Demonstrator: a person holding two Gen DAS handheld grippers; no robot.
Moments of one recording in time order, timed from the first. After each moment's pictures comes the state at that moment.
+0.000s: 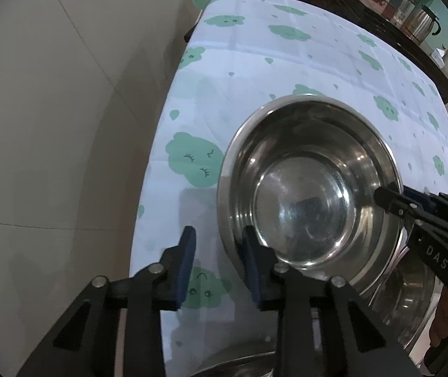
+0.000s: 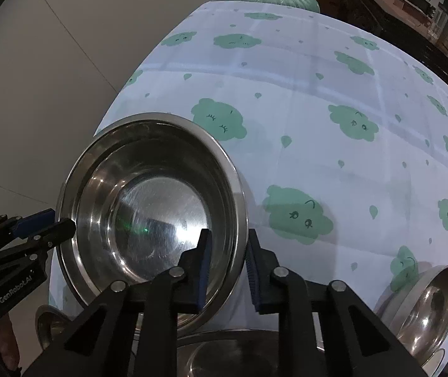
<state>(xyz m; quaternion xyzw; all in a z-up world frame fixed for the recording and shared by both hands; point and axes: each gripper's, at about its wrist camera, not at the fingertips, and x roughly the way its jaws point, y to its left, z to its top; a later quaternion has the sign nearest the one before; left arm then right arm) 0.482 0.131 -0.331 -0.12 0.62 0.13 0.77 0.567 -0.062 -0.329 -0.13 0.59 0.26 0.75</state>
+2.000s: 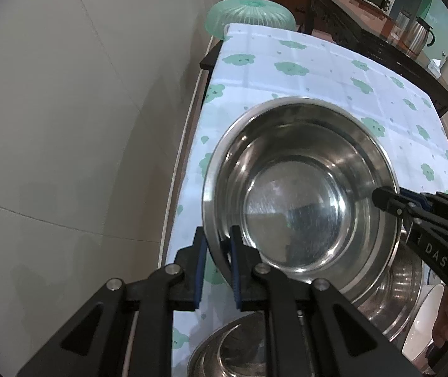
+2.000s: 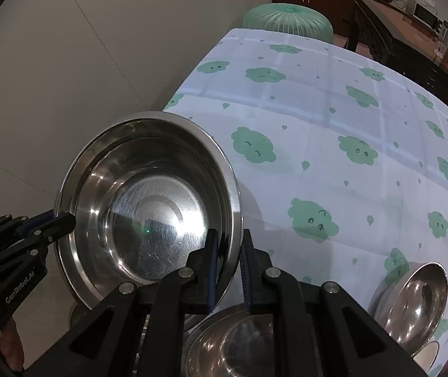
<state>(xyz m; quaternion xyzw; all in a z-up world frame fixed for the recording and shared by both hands) 0.443 0.134 -0.268 -0.10 0.57 0.16 0.80 0.536 -0.053 -0.272 -0.12 0.56 0.30 0.76</state>
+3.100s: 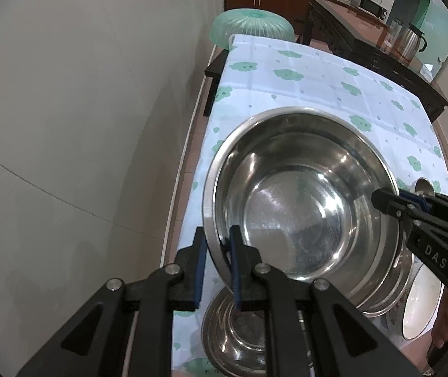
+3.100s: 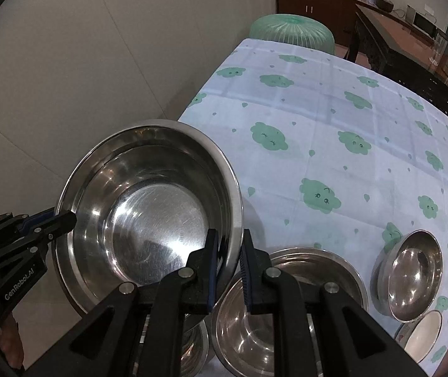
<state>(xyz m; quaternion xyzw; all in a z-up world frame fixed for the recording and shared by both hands) 0.387 0.127 -0.239 -0.11 0.55 0.16 0.81 0.480 -0.060 -0.241 -0.12 0.54 0.31 0.77</state>
